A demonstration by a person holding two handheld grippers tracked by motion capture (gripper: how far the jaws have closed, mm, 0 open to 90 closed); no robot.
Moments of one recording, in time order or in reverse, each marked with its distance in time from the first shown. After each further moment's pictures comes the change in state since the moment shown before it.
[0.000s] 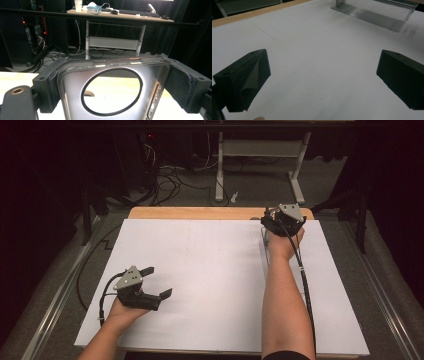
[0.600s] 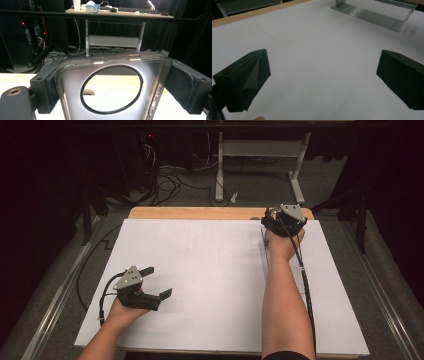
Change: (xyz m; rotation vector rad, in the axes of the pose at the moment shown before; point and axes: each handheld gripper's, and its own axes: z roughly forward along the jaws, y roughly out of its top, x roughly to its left) left arm 0.000 0.000 0.000 0.003 0.000 0.001; right arm -0.002 -0.002 0.001 0.012 -0.001 0.027
